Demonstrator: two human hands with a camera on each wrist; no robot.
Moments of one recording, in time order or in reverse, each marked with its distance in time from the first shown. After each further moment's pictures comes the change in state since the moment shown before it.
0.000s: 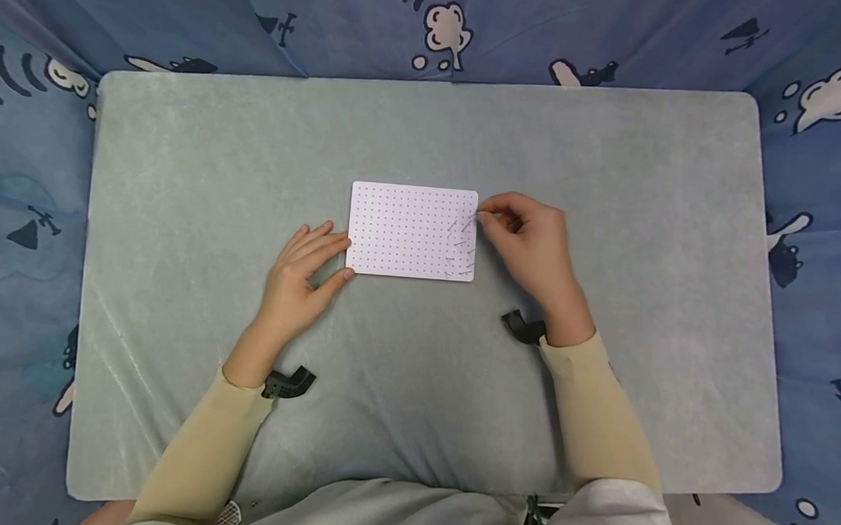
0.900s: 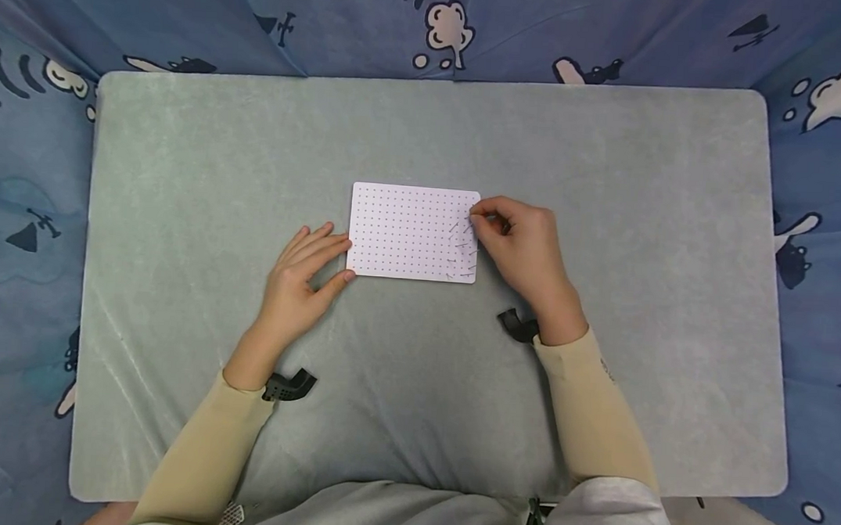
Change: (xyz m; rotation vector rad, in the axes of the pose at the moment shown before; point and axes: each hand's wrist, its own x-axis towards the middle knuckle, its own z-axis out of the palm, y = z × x) left_hand -0.001 0.000 0.001 -0.005 0.013 0.008; right_hand 0.005 -0.001 0.012 -0.062 -0.047 -0.026
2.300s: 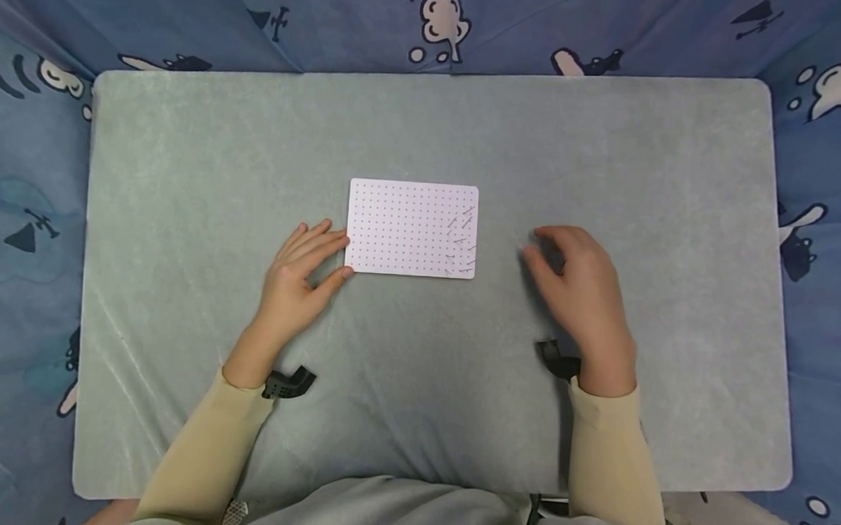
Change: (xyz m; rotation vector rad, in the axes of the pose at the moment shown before) left_hand 0.000 -0.002 0.001 0.015 -0.010 0.005; right_hand -0.059 0.018 -0.054 -0.161 -0.094 0.213
